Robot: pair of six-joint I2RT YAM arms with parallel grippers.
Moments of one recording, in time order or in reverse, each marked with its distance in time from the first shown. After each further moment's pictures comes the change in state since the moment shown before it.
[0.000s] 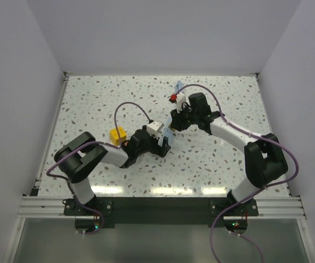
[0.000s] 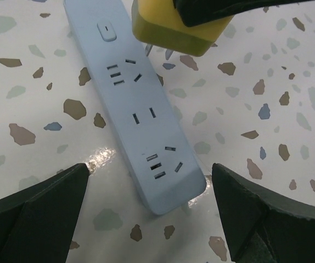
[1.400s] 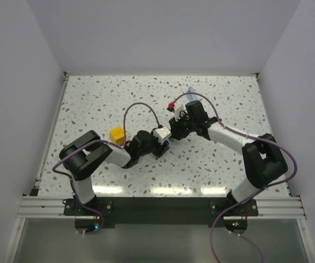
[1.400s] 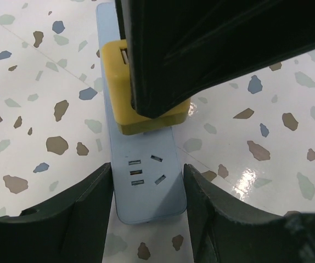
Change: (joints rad) left arm -0.029 0.074 0.018 0.062 0.093 0.315; right arm 0.041 -0.019 -0.091 -0.005 -0.007 0.032
